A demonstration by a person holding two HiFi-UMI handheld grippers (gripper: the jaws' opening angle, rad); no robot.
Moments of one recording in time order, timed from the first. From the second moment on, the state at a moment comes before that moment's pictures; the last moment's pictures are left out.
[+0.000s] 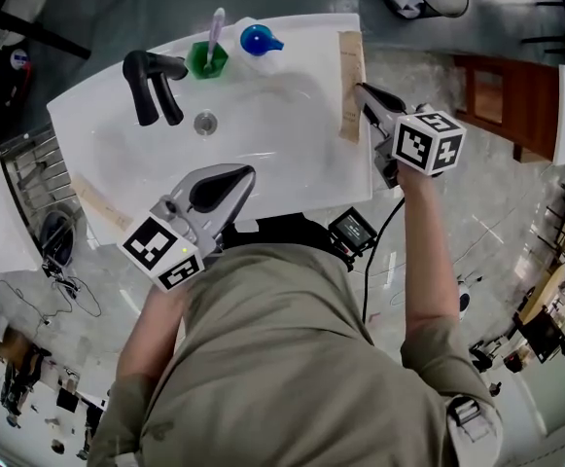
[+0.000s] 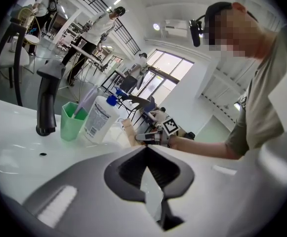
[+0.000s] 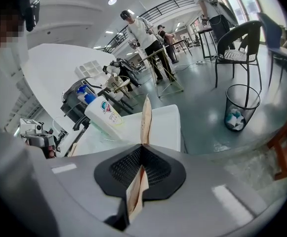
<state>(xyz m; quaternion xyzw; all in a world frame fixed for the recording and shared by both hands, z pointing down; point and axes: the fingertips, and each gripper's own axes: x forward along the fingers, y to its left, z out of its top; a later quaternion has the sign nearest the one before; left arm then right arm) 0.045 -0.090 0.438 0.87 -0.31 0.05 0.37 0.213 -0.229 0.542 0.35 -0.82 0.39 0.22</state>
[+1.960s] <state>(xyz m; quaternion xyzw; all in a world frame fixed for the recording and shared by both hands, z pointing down) 0.054 -0.097 0.444 0.87 -0.30 0.07 0.38 0.228 -0.248 0.572 0.37 -0.81 0.39 0.25</state>
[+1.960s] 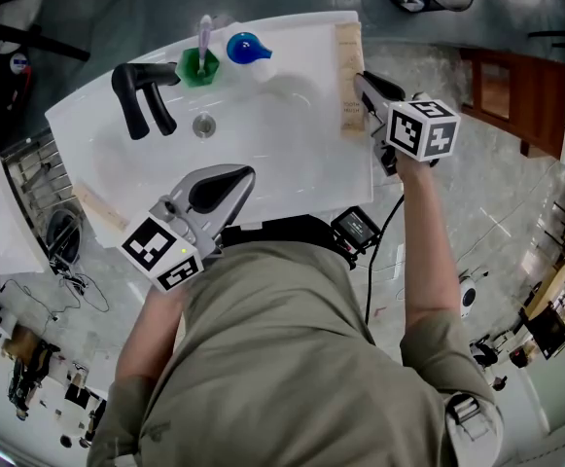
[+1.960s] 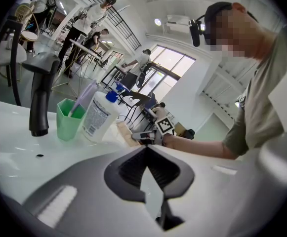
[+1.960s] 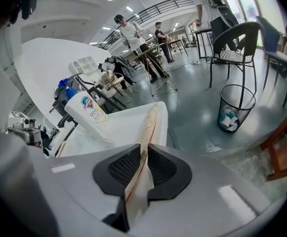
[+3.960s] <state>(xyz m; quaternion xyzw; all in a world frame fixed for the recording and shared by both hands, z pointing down) 0.025 -0.063 0.375 0.93 -0.21 0.07 0.31 0.174 -0.169 0.415 0.45 -0.83 0.28 0.15</state>
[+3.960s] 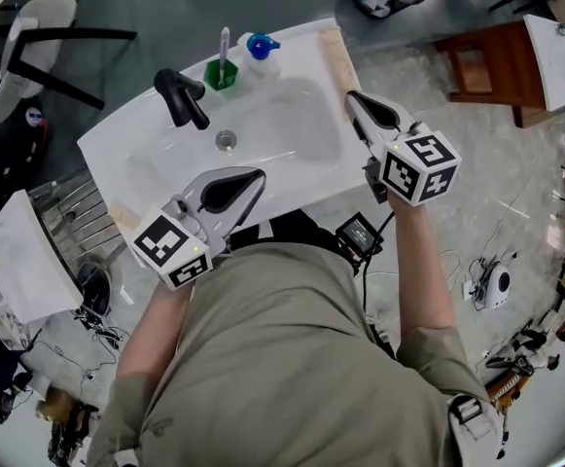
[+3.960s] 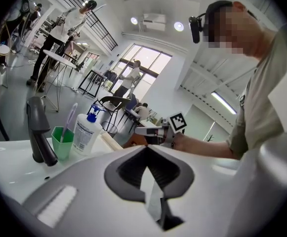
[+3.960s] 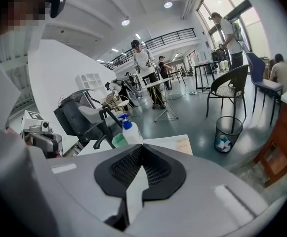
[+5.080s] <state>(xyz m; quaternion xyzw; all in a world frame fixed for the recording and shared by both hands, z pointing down) -0.014 -0.052 0.362 0.94 -0.18 0.07 0.27 0.072 -0.099 0.392 0.42 -0.85 0.29 0.15</state>
